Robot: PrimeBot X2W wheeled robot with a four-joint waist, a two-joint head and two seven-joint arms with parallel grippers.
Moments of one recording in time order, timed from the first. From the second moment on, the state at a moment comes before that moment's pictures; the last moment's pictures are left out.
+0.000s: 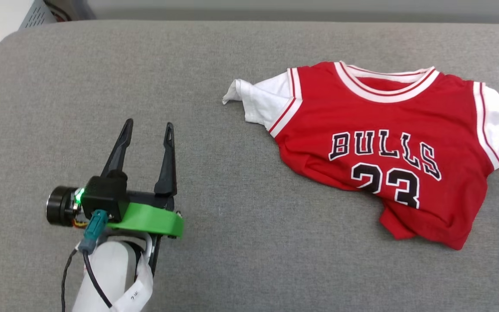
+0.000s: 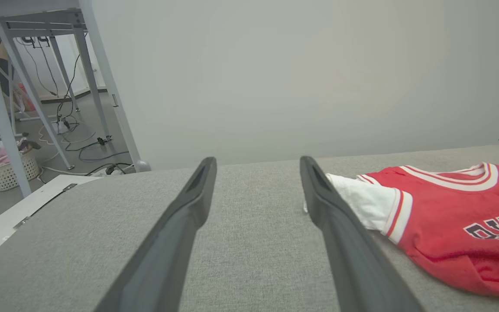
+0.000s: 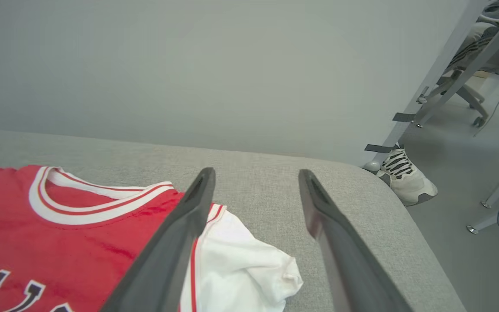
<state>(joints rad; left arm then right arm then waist) -0.23 0.06 -0.06 0.05 -0.05 -0.08 -0.26 -0.63 -0.66 0.25 0.69 0.59 0.13 -0.25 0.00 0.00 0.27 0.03</state>
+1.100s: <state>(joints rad) -1.17 0.47 -1.24 0.23 -0.90 -0.13 0.65 -0.18 -0.27 0.01 0.00 0.32 0.13 -0.14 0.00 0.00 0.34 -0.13</state>
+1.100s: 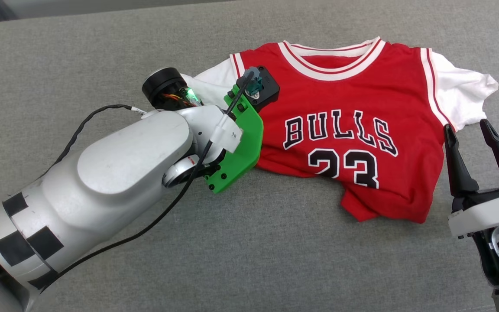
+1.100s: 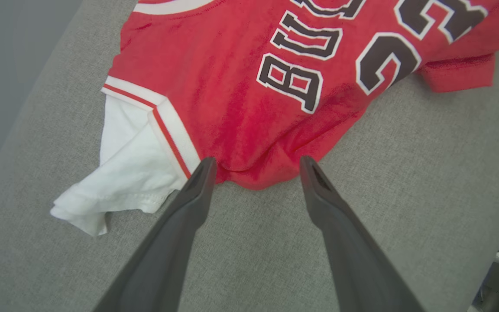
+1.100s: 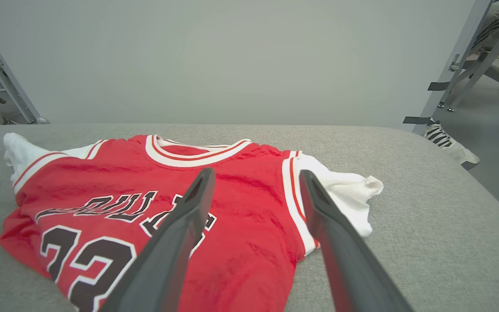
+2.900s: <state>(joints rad) -0.69 0.71 -1.28 -0.04 -0.87 0.02 0.34 -0.08 -0.24 -0.07 0.07 0.32 0.13 -0.18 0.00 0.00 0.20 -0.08</state>
